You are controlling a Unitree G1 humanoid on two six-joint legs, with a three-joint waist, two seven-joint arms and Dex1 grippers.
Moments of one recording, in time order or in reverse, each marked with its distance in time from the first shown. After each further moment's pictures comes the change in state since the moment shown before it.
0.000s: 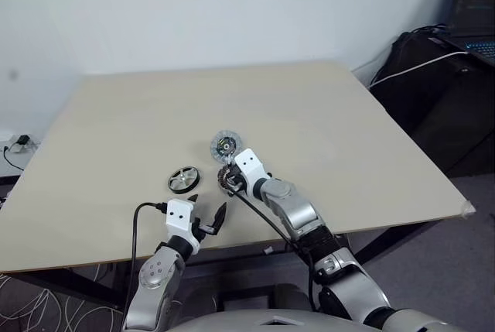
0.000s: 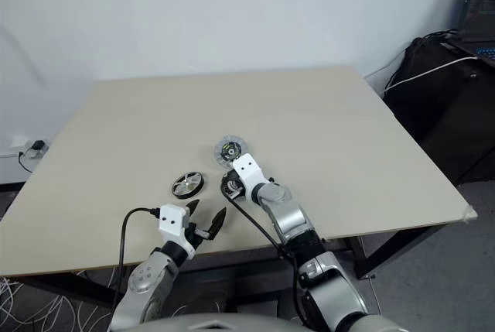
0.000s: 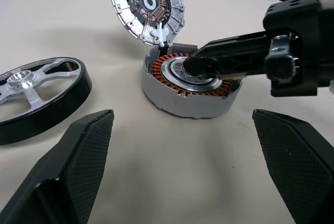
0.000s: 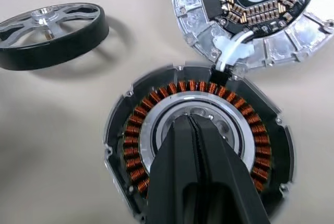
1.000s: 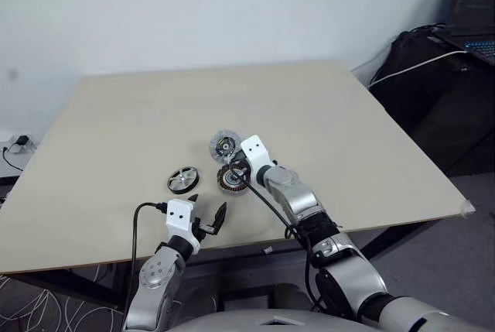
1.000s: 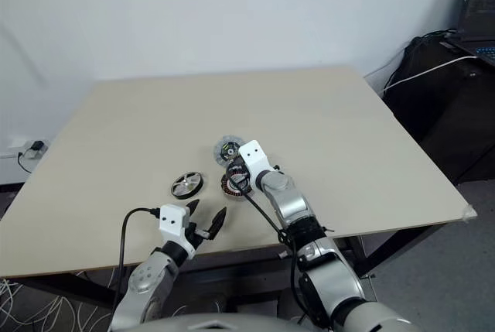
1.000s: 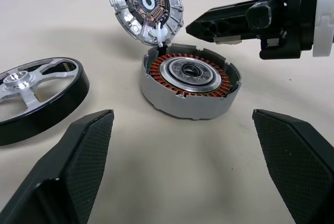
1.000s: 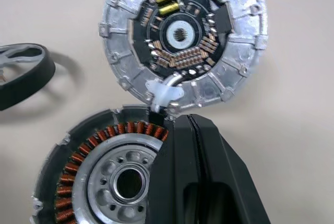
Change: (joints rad) left arm 0.000 -0.004 0.001 0.000 0.000 0.001 -0.002; right arm -0.094 0.007 -0.079 0.113 0.002 -0.085 -0.045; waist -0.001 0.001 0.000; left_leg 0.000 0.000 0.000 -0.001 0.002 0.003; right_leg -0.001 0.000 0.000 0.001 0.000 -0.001
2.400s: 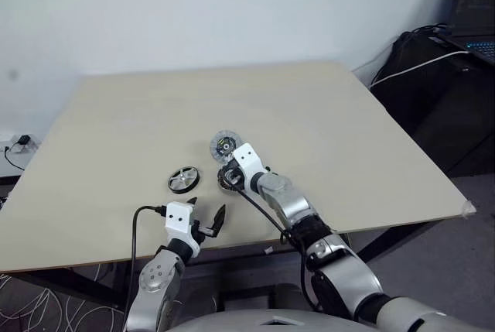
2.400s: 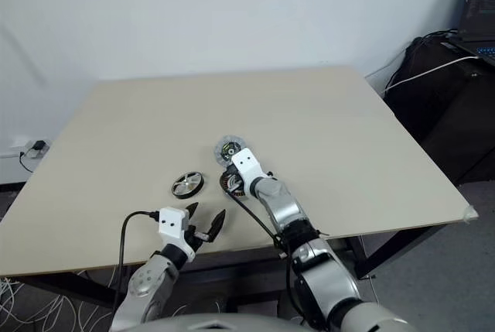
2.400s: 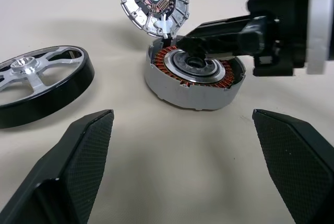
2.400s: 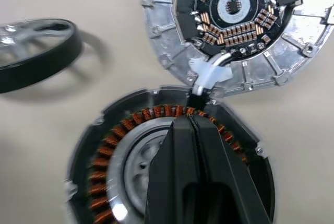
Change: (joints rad) left arm 0.019 -0.007 -0.001 0.000 0.000 0.001 0.011; right arm 0.037 0.017 0.032 0.017 -0.018 -0.032 0.020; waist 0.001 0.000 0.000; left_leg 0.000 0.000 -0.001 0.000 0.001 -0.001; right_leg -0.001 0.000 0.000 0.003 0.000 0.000
